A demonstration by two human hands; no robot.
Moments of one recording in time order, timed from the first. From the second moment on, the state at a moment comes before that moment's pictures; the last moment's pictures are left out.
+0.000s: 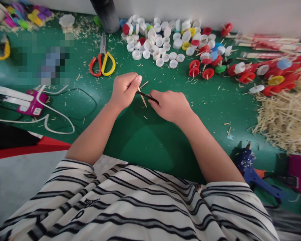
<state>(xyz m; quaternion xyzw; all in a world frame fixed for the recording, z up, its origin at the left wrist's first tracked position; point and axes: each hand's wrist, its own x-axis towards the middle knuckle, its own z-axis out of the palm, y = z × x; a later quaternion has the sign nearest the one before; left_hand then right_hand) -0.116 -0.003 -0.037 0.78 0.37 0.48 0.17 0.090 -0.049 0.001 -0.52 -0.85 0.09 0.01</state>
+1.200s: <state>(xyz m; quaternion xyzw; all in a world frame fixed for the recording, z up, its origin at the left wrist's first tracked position) -0.129 0.003 -0.040 0.80 0.36 0.45 0.15 0.078 -0.056 0.000 -0.52 -0.84 0.13 0.05</state>
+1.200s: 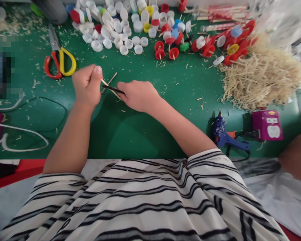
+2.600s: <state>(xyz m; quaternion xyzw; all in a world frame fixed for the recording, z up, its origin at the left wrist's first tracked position) -0.120 0.001 -0.038 0.78 0.40 0.45 0.14 0.087 -0.050 0.004 -0.52 -0.84 0.13 0.04</state>
